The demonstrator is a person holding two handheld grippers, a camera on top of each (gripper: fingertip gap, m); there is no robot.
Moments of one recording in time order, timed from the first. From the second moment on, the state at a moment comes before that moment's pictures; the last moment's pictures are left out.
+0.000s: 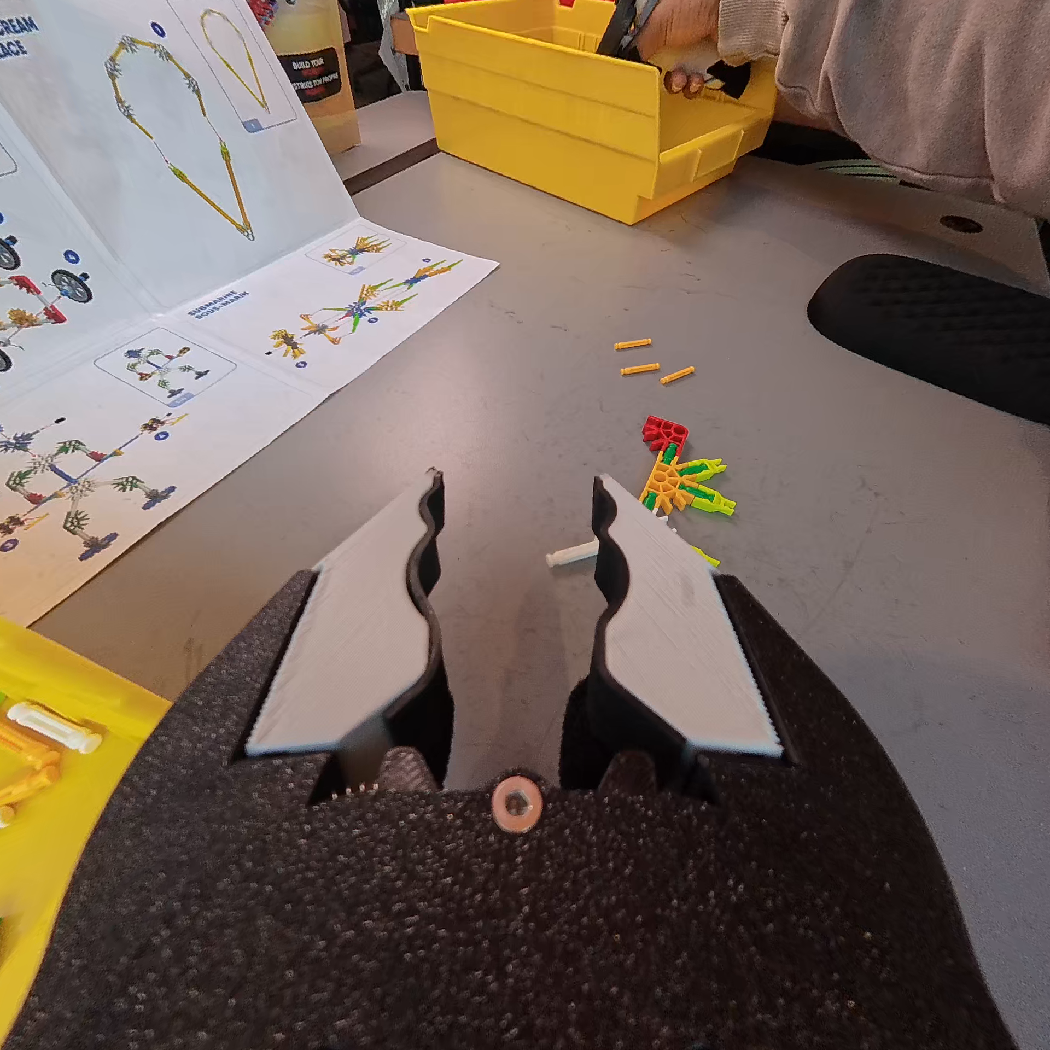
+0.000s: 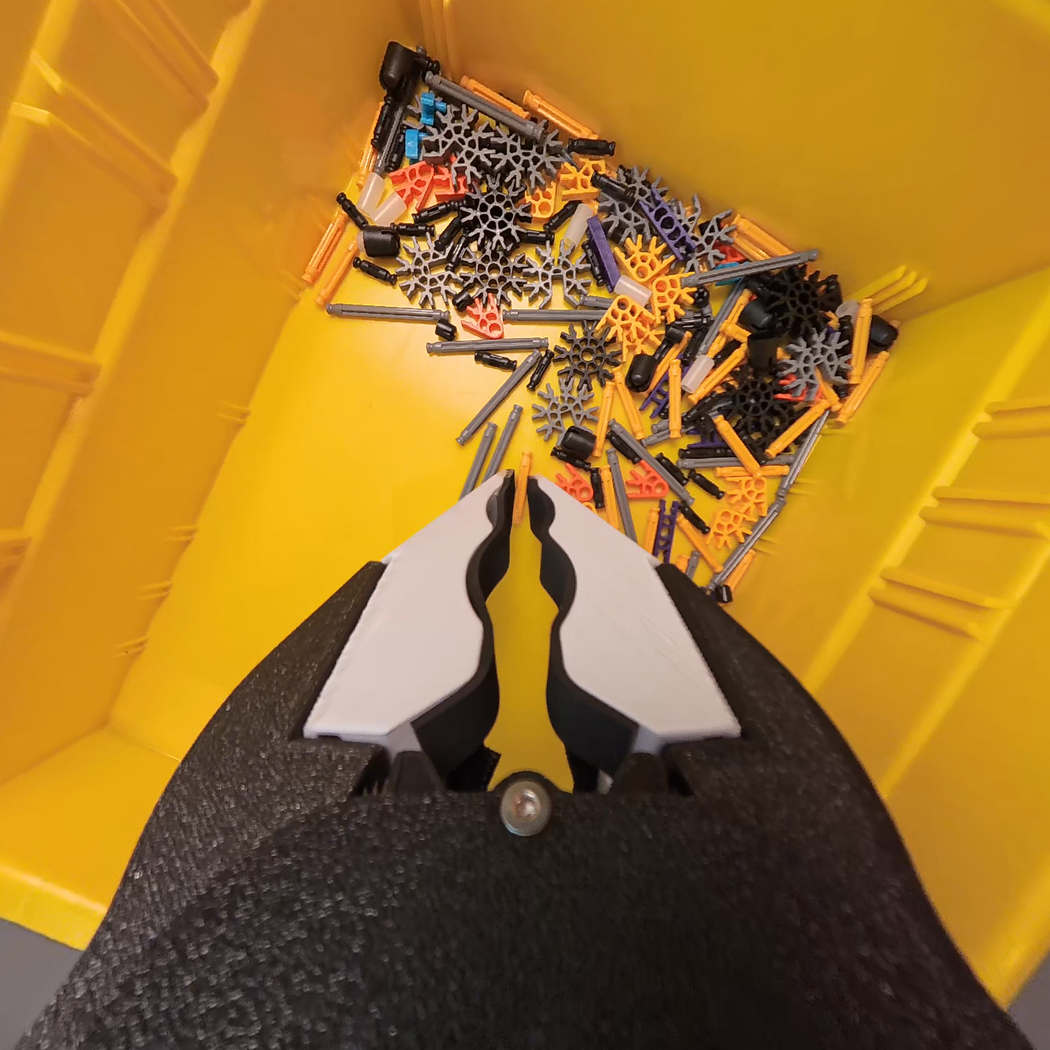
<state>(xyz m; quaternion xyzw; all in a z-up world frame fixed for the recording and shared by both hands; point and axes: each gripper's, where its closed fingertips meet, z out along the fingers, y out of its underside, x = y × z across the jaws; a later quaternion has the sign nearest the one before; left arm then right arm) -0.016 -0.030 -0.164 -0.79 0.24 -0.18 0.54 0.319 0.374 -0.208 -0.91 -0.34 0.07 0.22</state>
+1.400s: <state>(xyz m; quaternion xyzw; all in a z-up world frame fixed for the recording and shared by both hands) 0.022 -0.061 -0.207 -0.81 0.38 -0.14 0.43 0.114 -0.054 -0.220 -0.61 -0.74 0.23 0.16</state>
